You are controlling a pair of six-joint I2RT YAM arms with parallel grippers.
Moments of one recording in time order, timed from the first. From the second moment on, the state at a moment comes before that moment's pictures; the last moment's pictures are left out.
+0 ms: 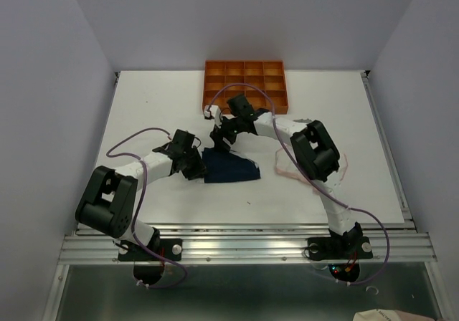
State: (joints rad) left arm -0.41 1.47 0.70 -0.28 0.11 -0.83; right arm 0.64 2.31 1.77 -0.31 -0.61 -0.46
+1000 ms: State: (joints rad) left arm -0.38 1.46 0.69 -0.26 0.11 -0.83; right arm 0.78 2.16 1.60 -0.28 -0.41 -0.59
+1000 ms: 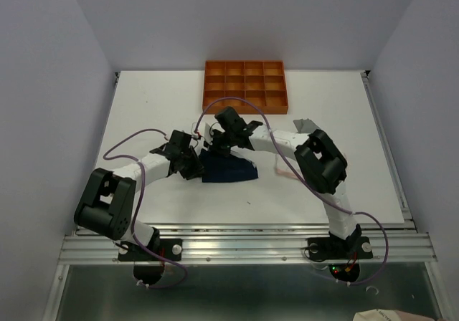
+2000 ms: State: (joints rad) left arm -0.38 1.37 0.62 -0.29 0.06 -0.92; right arm 0.91 1.92 1.25 0.03 -0.22 -0.61
